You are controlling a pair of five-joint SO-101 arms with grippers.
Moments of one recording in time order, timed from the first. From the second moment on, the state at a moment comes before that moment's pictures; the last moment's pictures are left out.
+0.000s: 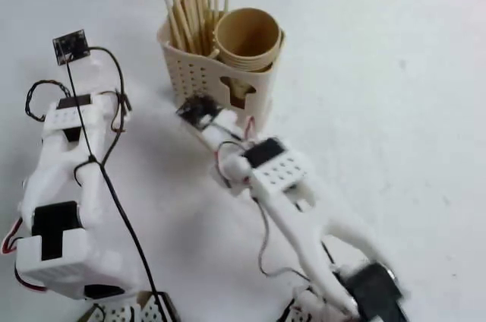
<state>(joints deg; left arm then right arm) -18.4 5.8 25.8 40.0 11.2 -36.4 -14.8 37.8 52.9 20.7</state>
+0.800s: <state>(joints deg) -18.4 5.8 25.8 40.0 11.2 -38.0 -15.6 -11.9 50.0 16.1</state>
